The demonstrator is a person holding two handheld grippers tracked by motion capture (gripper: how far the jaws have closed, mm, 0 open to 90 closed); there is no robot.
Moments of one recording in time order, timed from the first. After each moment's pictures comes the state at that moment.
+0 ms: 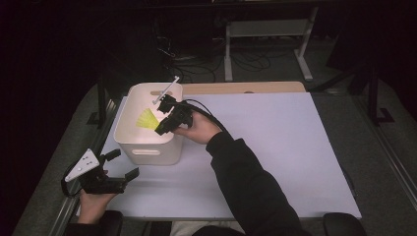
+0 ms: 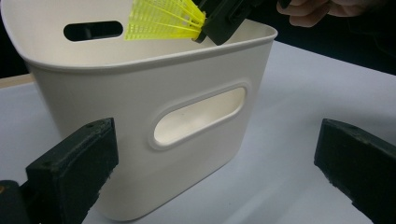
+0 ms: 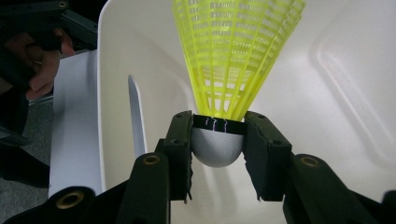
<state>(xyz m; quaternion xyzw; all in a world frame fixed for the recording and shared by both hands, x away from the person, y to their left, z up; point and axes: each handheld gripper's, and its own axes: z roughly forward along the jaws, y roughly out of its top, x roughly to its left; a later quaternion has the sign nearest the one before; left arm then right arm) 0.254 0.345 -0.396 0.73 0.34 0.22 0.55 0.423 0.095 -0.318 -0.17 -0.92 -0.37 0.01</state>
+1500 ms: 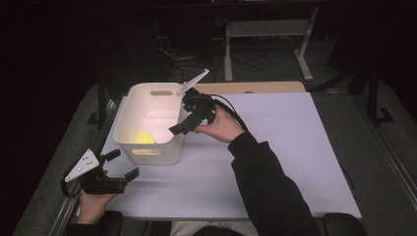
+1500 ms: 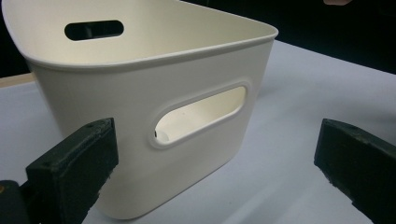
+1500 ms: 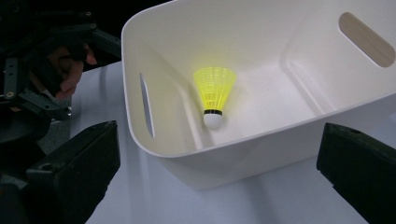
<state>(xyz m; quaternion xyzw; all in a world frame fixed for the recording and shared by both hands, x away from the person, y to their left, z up) 0.254 0.345 -0.396 0.73 0.35 0.22 0.55 0.412 0.029 -0.293 -0.18 -0.89 -0.42 0.00</state>
